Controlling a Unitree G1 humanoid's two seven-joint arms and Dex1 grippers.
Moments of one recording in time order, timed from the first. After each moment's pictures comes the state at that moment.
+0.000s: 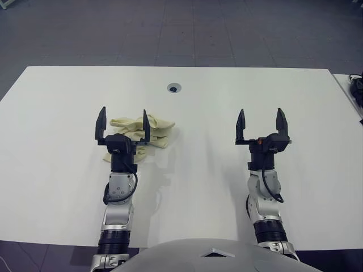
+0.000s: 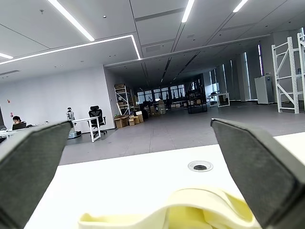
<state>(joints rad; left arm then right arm) 0.12 0.06 0.01 -0.04 0.12 -0.56 0.04 0.01 -0.01 -0.06 0.20 0.06 -0.70 0.08</state>
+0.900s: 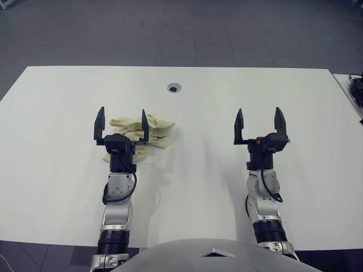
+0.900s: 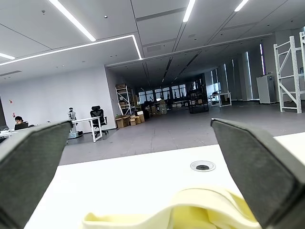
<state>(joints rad) 0.12 0.06 0.02 -0.04 0.12 -0.56 0.04 0.01 -0.01 -0.04 0.19 0.06 -0.69 0.08</state>
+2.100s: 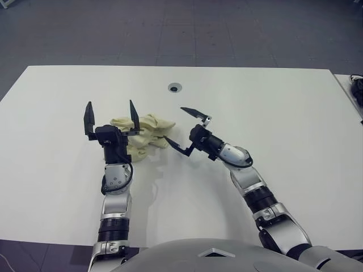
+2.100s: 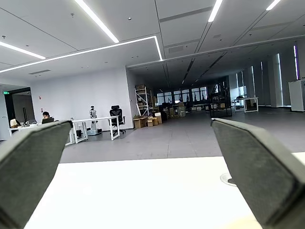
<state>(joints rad) 0.01 0.05 0.09 0.07 0.12 -0.58 0.13 -0.36 -0.11 0.35 0.39 -0.11 -0.43 0.54</state>
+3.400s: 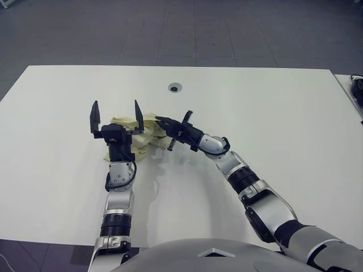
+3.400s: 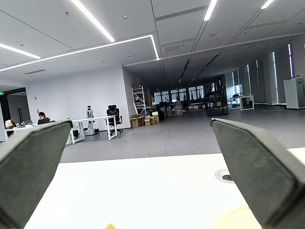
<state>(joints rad) -0.02 0.05 0.08 0.14 0.14 -0.61 0.14 -0.57 -0.03 0.40 0.69 -0.28 -0.53 0.37</state>
